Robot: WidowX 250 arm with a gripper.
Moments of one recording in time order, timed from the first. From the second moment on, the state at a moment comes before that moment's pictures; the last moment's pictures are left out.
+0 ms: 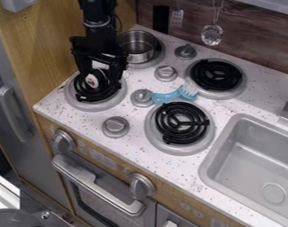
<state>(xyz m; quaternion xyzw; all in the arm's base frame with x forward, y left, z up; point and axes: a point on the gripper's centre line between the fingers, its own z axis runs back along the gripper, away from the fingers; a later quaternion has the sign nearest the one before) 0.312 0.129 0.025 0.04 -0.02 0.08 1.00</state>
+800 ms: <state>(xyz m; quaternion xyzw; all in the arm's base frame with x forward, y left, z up) 0.386 0.075 0.004 -0.04 -0.13 -0.10 0.99</state>
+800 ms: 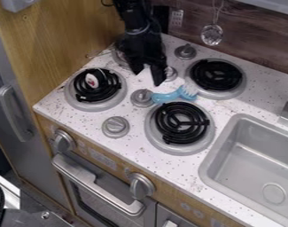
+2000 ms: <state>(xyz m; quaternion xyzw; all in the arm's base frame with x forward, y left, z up) 0.490 0.141 -0.017 0.02 -0.24 0.00 0.97</state>
